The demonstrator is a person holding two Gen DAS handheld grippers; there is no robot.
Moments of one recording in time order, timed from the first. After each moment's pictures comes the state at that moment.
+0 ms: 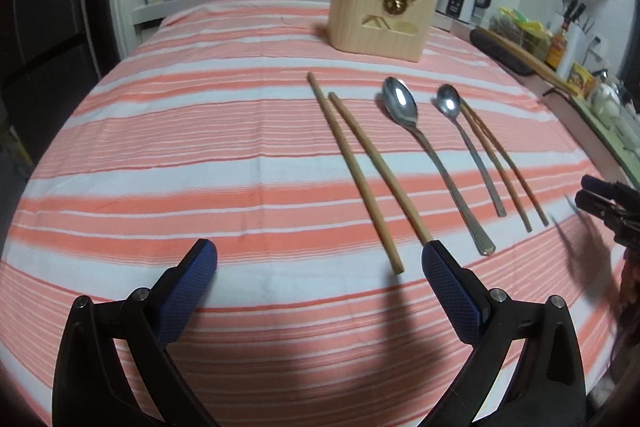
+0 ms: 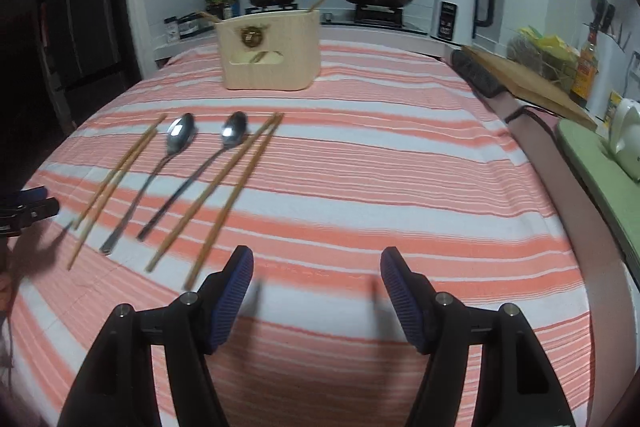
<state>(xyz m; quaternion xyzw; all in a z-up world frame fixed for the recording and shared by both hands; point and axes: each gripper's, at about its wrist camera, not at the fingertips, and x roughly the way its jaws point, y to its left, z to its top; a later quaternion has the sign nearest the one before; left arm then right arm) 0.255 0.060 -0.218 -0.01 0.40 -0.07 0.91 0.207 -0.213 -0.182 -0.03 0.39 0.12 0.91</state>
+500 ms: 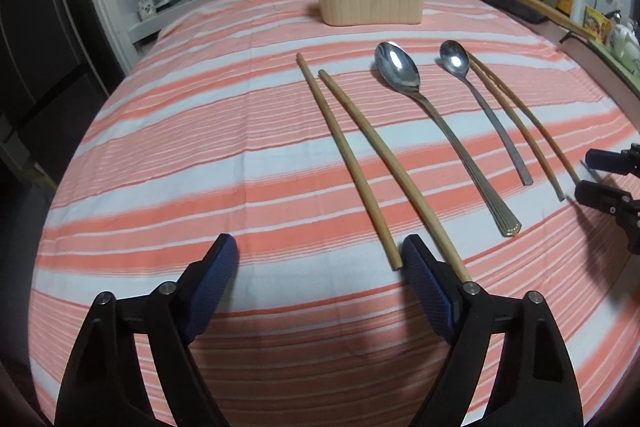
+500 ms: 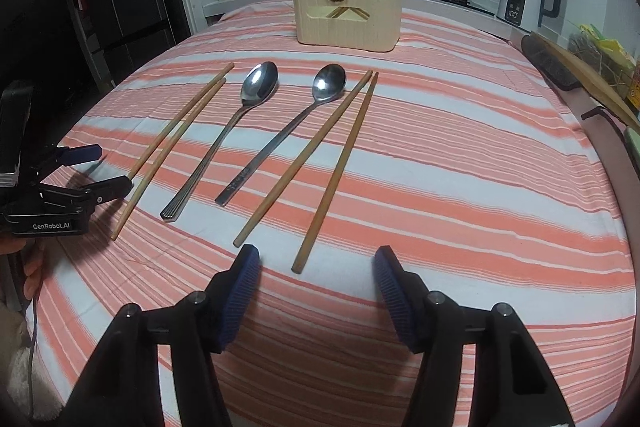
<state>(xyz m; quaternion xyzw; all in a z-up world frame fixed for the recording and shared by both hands) 0.263 0.031 -0.227 0.07 0.43 -0.03 0.90 0.218 -0.160 -0.205 -0.06 0.44 0.16 0.88</state>
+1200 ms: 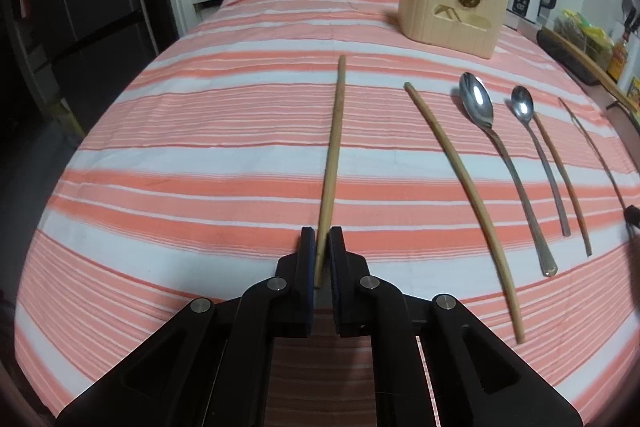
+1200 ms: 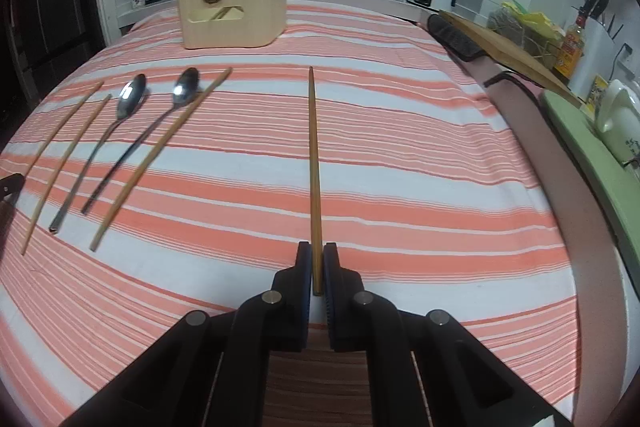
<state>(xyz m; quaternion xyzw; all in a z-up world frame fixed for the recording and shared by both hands) 0.265 0.087 -0.226 -0.02 0.43 0.05 0.90 0.233 -0.255 -0.204 -0.06 0.44 0.00 0.89</state>
